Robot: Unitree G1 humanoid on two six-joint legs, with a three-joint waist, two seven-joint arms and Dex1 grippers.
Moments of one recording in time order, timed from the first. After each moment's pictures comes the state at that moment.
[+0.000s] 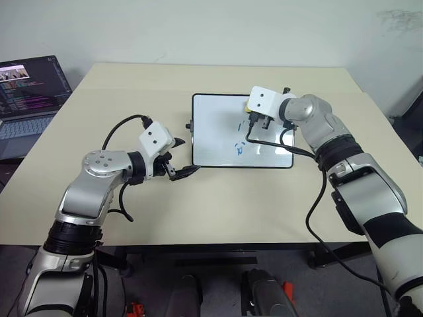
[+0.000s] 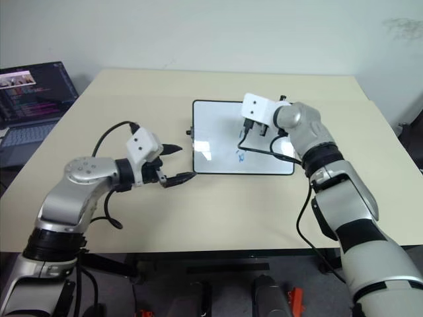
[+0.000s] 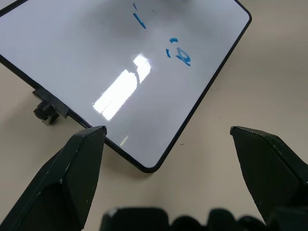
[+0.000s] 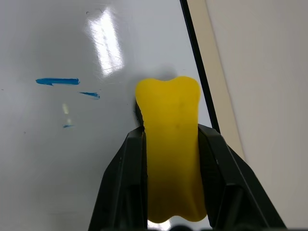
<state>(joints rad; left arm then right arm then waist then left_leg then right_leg) -0.52 0.72 -0.06 -0.08 -0.23 0.49 -0.91 -1.29 -0.37 0.40 0.97 -0.43 0.00 0.62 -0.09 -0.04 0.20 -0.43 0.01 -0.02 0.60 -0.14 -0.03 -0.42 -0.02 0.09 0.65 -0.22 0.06</state>
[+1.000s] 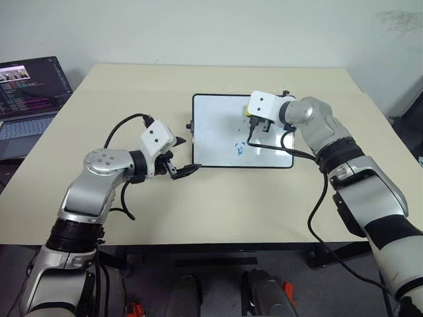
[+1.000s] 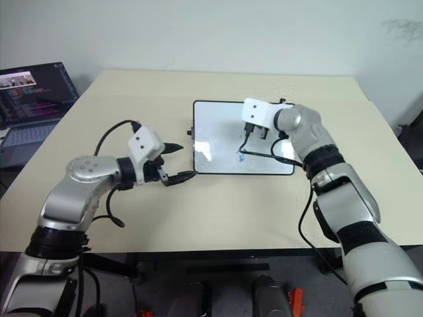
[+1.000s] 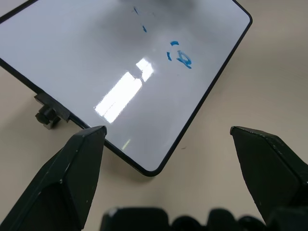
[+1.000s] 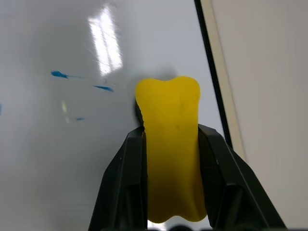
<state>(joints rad) -0.54 0.71 -0.06 -0.07 -0.23 0.47 -0.90 -1.29 -0.39 0.41 0.98 -0.43 -0.02 0.61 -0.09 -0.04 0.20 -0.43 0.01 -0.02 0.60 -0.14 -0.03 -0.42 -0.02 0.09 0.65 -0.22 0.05</state>
